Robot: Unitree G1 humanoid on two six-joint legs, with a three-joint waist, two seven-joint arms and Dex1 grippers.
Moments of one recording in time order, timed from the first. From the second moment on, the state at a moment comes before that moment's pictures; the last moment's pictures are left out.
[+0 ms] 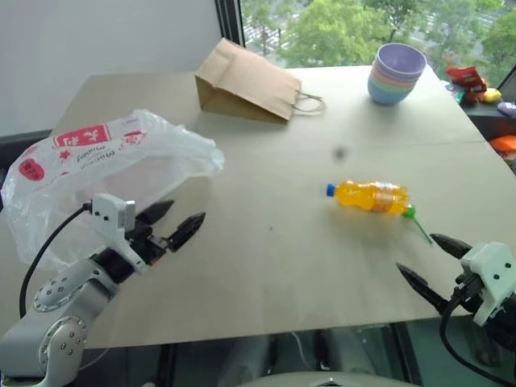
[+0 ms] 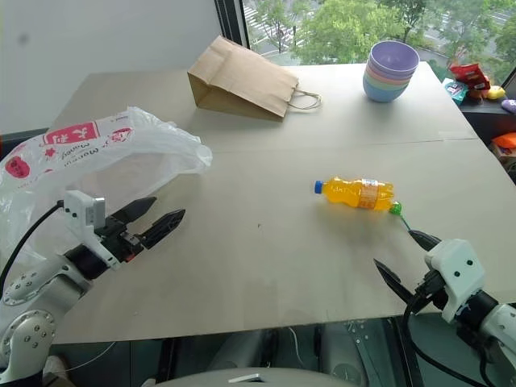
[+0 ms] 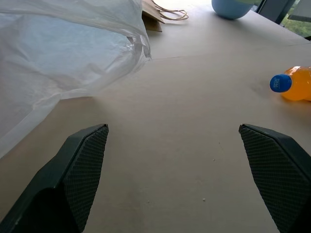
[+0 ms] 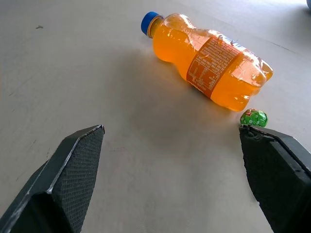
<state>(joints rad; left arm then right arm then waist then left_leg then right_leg) 0.20 0.63 0.46 -0.52 -0.79 0.60 -0.54 0.58 -0.61 -0.43 -0.77 0.45 0.34 0.65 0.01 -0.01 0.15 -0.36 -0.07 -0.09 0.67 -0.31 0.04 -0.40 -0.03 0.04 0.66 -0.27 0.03</state>
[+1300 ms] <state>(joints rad) -0.04 0.81 0.39 -0.33 -0.13 0.43 -0.37 0.09 -0.65 -0.20 -0.80 0.76 0.29 0.78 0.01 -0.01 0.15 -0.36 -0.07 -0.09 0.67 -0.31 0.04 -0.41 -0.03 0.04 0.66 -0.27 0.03</state>
